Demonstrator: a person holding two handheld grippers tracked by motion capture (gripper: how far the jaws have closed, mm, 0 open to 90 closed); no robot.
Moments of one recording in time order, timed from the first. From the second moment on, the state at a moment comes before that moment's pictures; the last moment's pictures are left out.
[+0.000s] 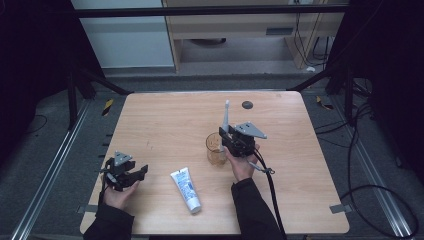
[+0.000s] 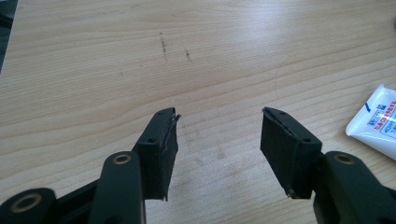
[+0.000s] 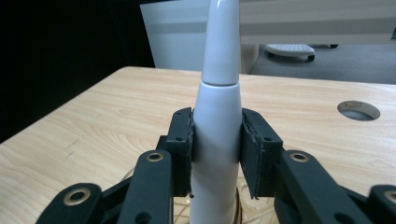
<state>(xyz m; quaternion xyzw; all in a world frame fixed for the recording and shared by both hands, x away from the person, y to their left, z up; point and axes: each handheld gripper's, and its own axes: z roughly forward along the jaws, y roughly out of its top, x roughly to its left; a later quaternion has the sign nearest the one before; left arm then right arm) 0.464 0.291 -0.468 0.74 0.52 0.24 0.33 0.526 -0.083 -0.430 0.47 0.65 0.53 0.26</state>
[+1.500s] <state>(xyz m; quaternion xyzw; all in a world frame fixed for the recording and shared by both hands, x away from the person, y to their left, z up) 0.463 0.289 -0.468 0.75 0.51 0.25 0.34 0.520 -0.090 -0.432 0.46 0.68 0.52 0.25</state>
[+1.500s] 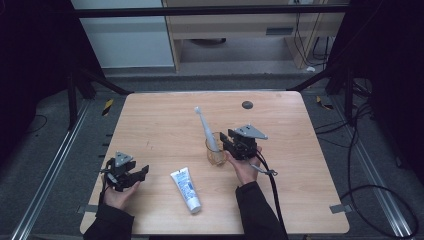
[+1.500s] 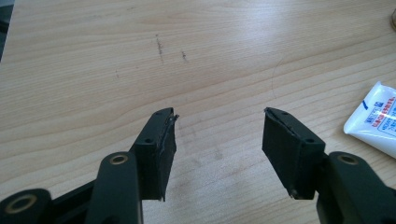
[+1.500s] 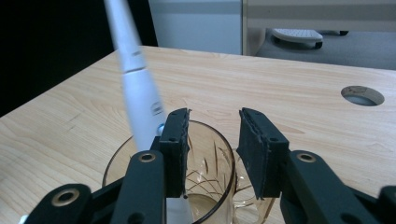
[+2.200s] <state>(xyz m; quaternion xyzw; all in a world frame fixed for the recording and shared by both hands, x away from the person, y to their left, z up) 0.460 0.284 -0.468 0.76 0.50 0.25 0.34 0.497 -0.139 -0.402 0.46 0.71 0.47 0.27</state>
